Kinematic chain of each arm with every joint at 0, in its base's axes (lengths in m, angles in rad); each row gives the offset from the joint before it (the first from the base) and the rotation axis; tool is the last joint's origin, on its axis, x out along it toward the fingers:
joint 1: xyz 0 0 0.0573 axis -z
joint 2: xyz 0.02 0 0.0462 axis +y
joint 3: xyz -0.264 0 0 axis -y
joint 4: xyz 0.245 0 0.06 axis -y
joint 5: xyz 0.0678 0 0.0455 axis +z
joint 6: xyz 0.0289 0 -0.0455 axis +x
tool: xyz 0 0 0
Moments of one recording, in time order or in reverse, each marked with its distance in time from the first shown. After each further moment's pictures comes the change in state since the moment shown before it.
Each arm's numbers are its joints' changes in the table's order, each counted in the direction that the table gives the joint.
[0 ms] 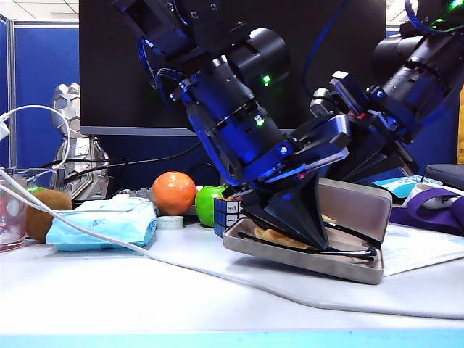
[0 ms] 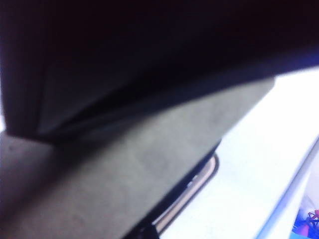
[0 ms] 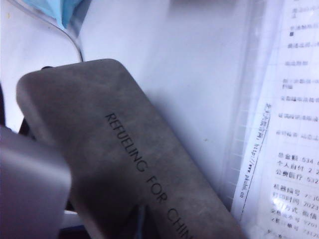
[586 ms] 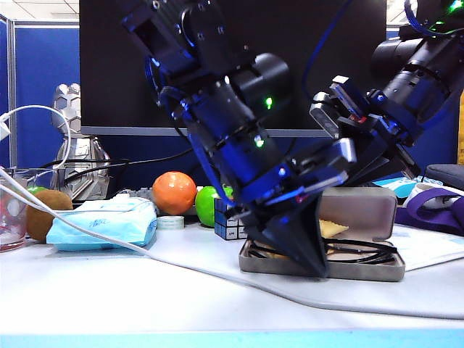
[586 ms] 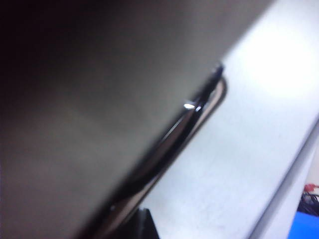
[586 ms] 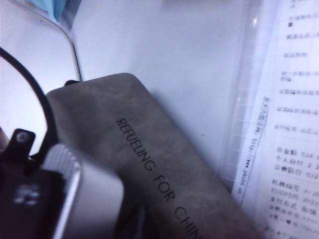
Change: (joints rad) left arm 0.001 0.049 0.003 -0.044 -0.047 0.033; right arm -0.002 0.001 -0.008 0.002 -0.012 0.000
